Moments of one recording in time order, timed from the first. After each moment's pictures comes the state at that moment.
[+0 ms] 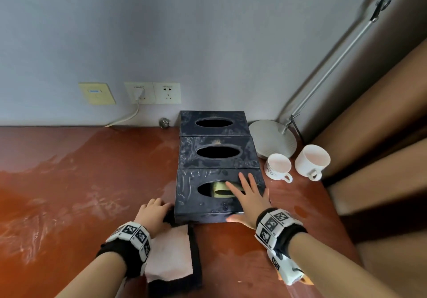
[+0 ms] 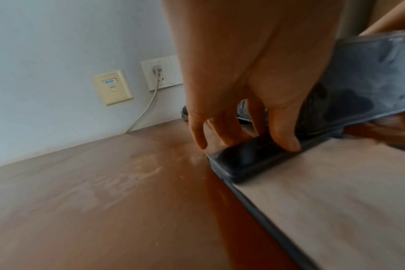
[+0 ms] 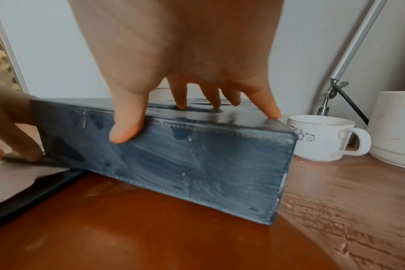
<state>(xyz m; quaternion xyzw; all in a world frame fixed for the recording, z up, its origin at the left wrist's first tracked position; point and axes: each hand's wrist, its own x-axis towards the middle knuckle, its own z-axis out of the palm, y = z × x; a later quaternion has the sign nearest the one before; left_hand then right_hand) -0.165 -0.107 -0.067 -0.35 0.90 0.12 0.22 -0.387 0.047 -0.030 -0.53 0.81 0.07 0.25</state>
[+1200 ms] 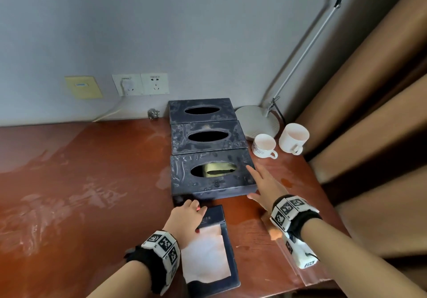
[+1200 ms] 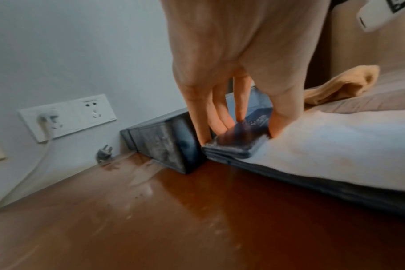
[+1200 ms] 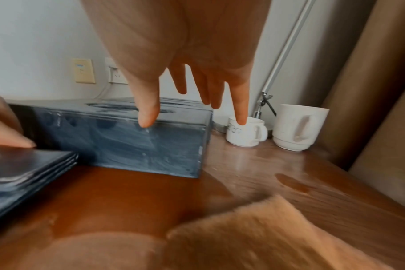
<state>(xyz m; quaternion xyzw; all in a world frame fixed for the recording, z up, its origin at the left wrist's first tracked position) -0.184 -0.012 -0.044 -0.16 0.96 0.04 0.22 -0.389 0.111 -0.017 -0.45 0.87 -0.02 0.18</state>
